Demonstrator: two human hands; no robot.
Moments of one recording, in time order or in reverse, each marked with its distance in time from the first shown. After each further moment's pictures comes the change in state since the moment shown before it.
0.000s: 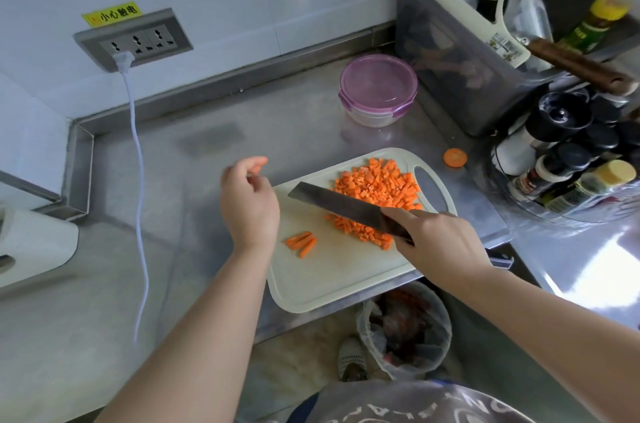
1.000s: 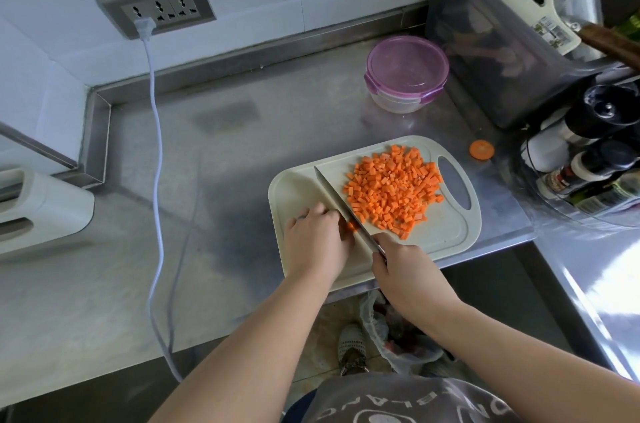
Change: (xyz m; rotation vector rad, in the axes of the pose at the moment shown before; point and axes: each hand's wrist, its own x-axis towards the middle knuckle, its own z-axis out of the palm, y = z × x) left_hand -0.072 -0.026 0.020 0.704 -0.588 0.276; right_hand -0.015 -0.063 0.037 0.430 -0.277 0.257
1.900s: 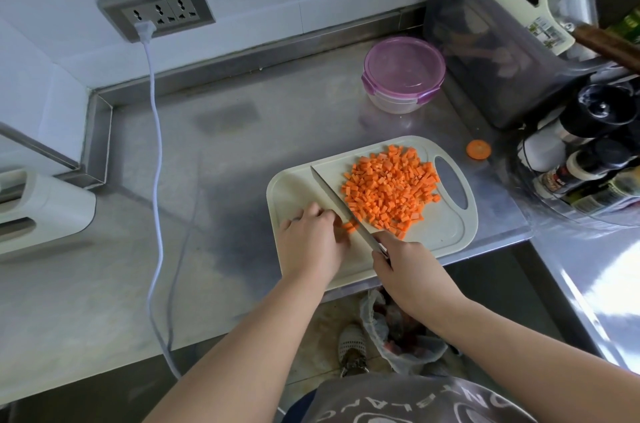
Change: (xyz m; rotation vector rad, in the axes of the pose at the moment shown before) left_hand -0.007 0.000 -0.005 0.012 0.002 -0.027; right_hand 0.000 0.009 -0.008 0.027 -0.009 -0.038
